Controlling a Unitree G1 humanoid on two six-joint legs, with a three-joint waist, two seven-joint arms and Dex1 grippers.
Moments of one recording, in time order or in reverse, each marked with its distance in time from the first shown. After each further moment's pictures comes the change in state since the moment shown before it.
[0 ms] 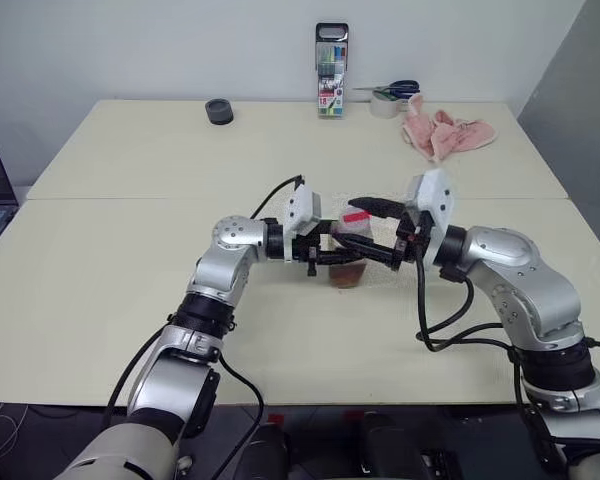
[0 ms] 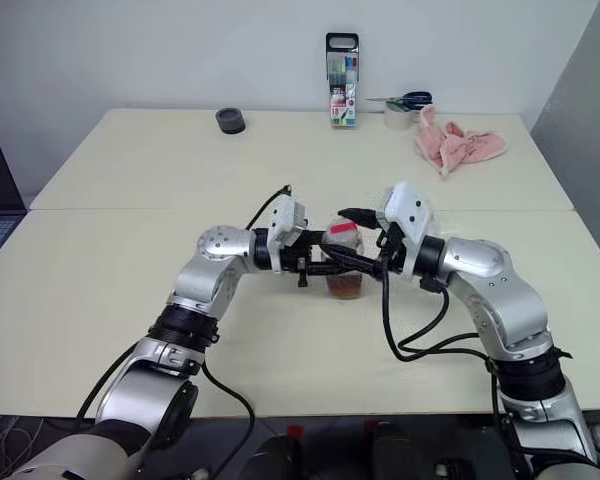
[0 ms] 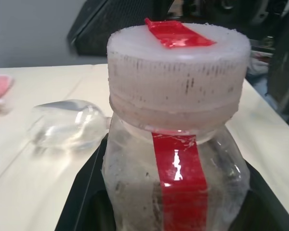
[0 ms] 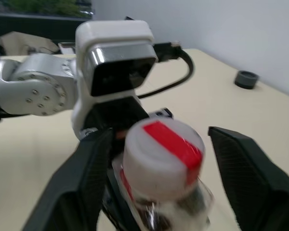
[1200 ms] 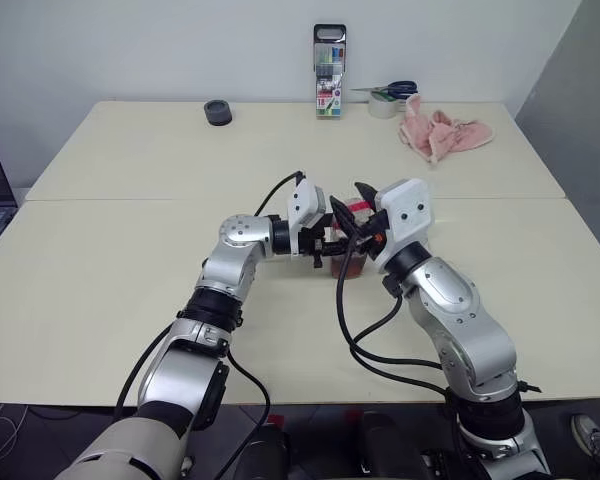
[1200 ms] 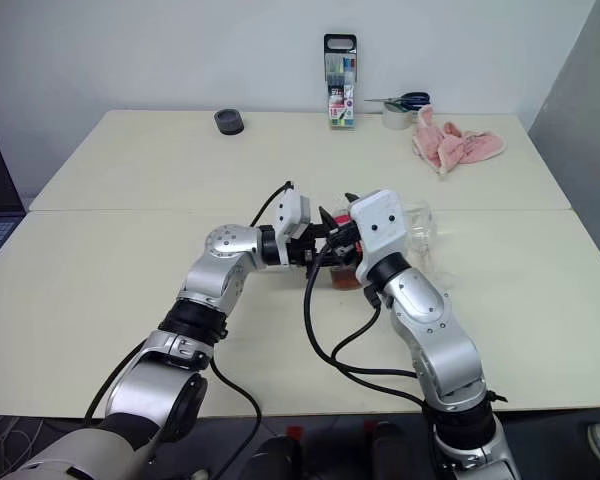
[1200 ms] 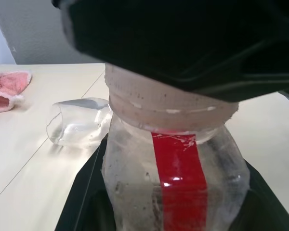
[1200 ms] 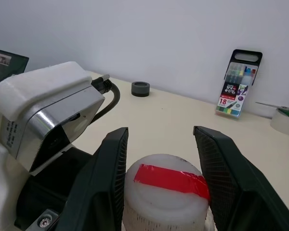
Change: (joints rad) left arm -0.044 -0.042 0.008 0.113 0.043 -0.067 0.032; right arm 0.114 0.393 0.143 -0.155 -0.313 0.063 -0.574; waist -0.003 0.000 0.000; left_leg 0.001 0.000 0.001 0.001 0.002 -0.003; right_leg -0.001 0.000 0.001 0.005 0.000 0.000
